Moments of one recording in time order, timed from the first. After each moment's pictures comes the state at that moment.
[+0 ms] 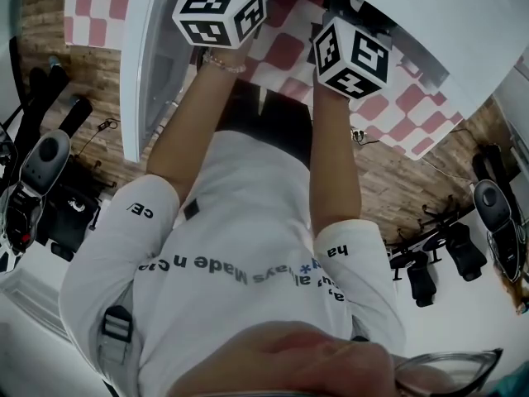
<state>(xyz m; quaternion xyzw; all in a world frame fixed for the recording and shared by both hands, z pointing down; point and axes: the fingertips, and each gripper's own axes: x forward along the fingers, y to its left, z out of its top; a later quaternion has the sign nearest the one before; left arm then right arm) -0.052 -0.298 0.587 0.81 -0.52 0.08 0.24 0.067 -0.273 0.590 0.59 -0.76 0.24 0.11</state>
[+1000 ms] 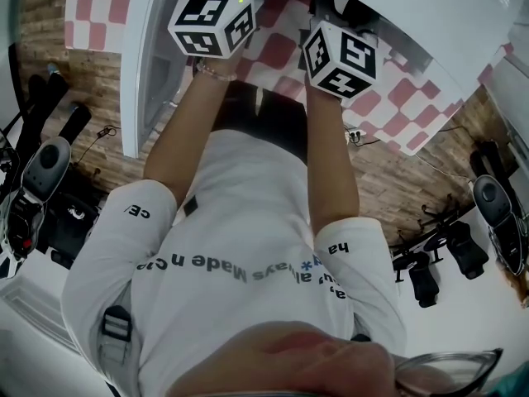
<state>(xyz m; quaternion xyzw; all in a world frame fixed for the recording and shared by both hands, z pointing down) -0.046 -0.278 0.577 0.82 -0.51 0.09 0.25 0.063 -0.256 0.584 0.57 -0.77 0.27 0.12</state>
